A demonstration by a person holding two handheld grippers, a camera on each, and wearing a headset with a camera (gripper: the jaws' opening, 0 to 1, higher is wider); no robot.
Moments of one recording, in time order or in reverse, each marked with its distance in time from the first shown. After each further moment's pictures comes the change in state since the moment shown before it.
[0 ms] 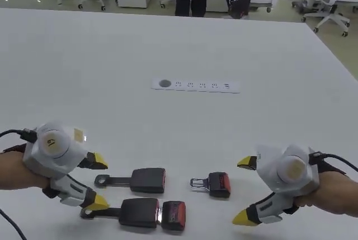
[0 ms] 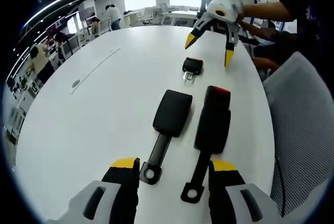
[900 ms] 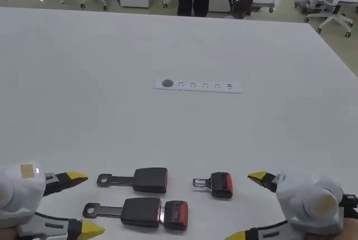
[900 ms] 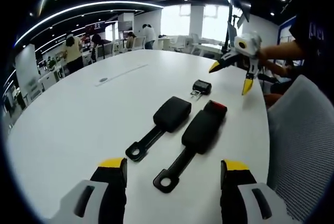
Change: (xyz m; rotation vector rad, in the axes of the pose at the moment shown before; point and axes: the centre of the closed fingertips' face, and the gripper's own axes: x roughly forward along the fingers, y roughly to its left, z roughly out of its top) left arm -0.018 -0.032 -0.020 -0.216 -0.281 0.152; right arm -0.013 0.032 0.010 0.230 -0.196 -0.129
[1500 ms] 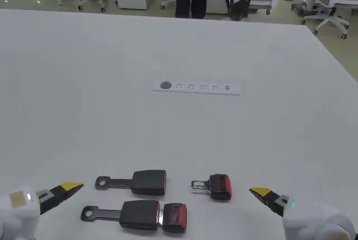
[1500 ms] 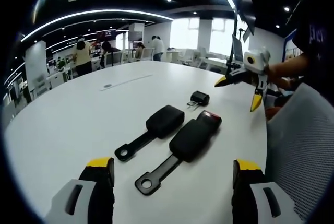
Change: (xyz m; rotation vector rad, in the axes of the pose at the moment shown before) left arm 0.000 -0.020 0.003 -0.056 -0.117 0.047; right arm -0.004 0.028 0.005 0.101 -0.111 -0.035
